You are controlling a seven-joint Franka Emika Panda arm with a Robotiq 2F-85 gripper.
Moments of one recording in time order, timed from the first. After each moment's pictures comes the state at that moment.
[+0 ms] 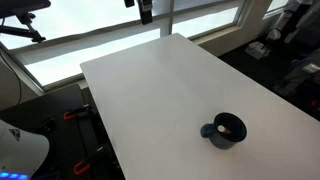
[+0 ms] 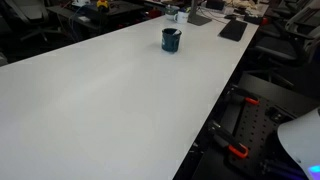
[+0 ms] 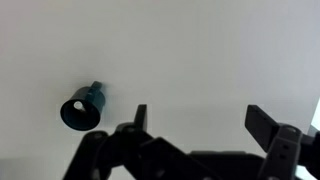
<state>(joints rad) -0.03 -0.53 -0.09 -2.45 0.01 2.04 -0.03</state>
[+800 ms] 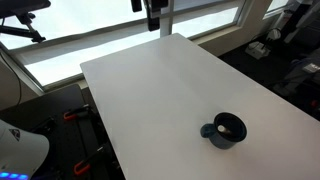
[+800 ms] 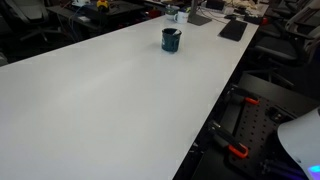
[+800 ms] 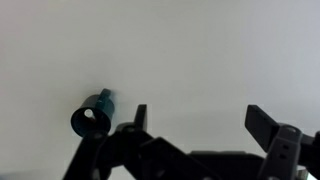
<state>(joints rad) -0.06 -0.46 -0.11 -2.39 0.01 2.01 -0.04</state>
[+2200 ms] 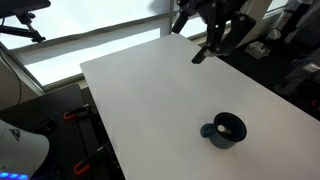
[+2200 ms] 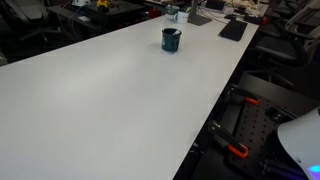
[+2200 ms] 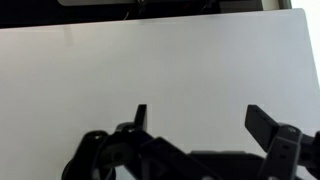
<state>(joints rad) -0.17 0.14 -0.22 -1.79 0.15 1.52 -0.29</state>
